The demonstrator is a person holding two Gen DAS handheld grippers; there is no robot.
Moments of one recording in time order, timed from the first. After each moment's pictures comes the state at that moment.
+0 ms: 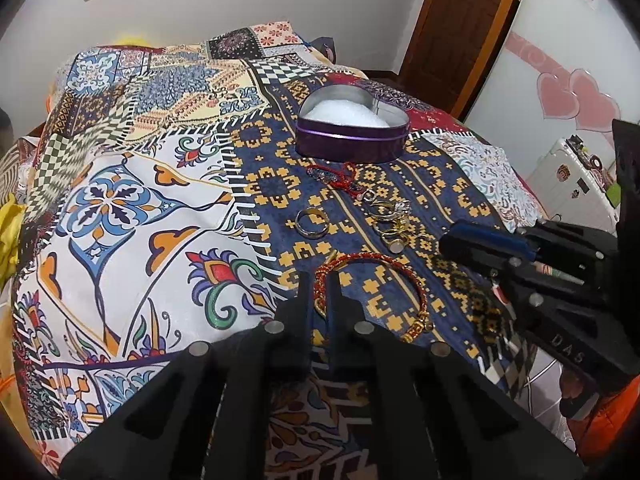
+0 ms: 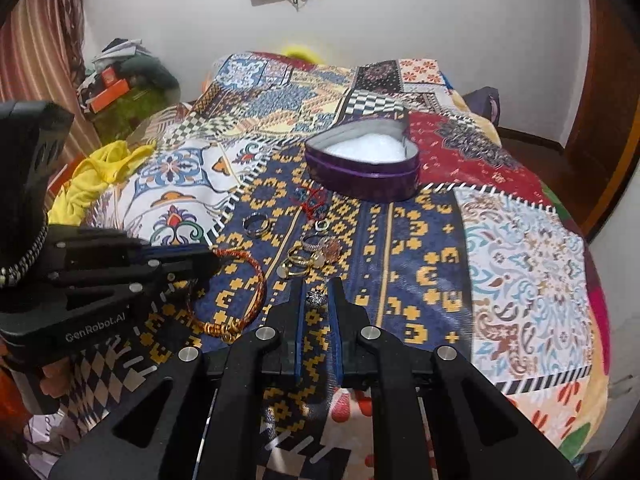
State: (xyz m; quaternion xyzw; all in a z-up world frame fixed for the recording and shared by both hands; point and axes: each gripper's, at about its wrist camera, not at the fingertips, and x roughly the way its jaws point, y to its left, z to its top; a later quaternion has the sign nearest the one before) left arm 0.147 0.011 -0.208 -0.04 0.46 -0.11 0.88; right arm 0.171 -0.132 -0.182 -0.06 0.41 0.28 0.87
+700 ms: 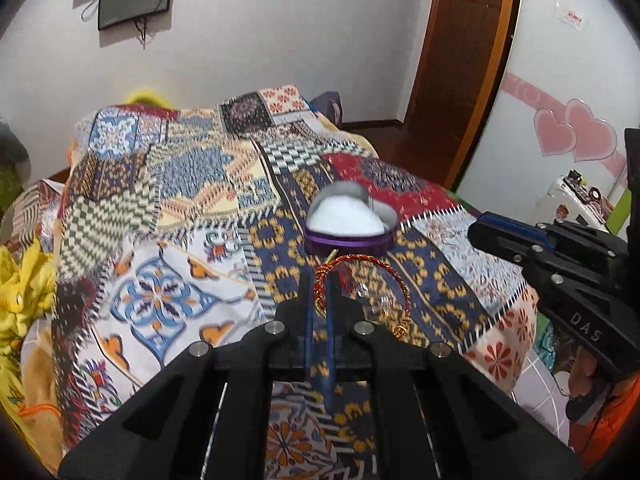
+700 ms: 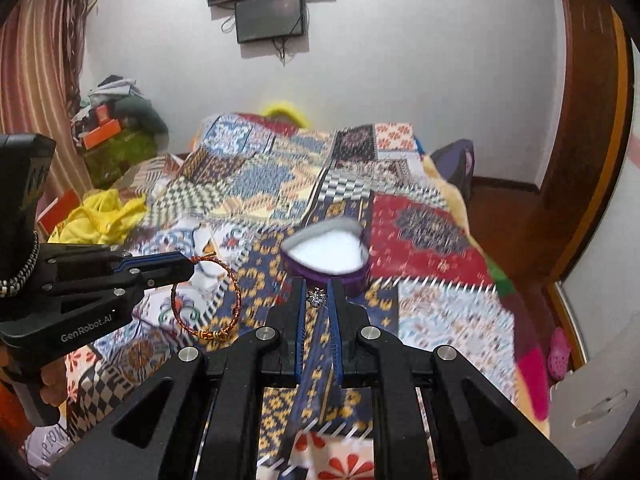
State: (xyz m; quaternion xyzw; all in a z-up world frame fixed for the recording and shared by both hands) left arm 0.157 0.015 -0.137 -0.02 0.37 -0.08 0.92; right arm 0.178 -0.140 -0.117 -0.06 0.32 0.25 0.91
